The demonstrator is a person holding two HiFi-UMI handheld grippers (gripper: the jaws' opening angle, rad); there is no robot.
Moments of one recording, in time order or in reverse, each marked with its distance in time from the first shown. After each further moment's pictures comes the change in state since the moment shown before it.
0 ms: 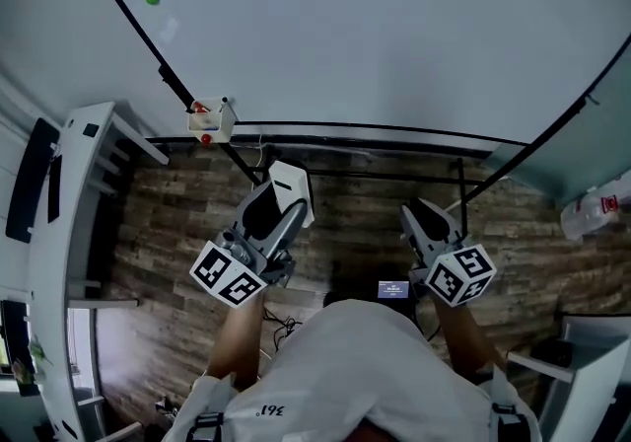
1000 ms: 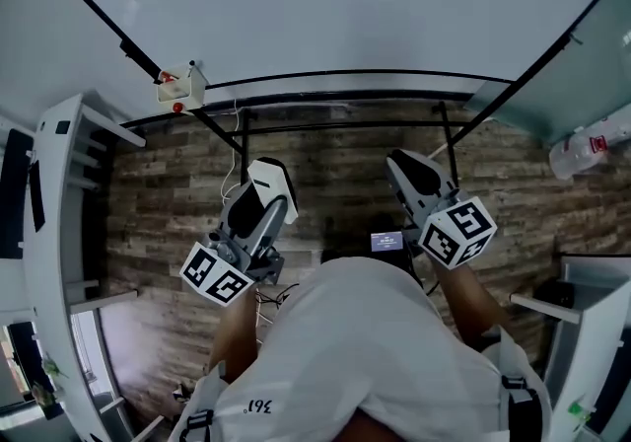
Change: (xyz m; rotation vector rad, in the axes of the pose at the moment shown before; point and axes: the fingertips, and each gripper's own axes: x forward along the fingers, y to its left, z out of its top) left arm -0.064 -0.009 -0.051 -0.151 0.085 0.002; right arm -0.011 0.033 -0.003 -0.073 0.002 -0.010
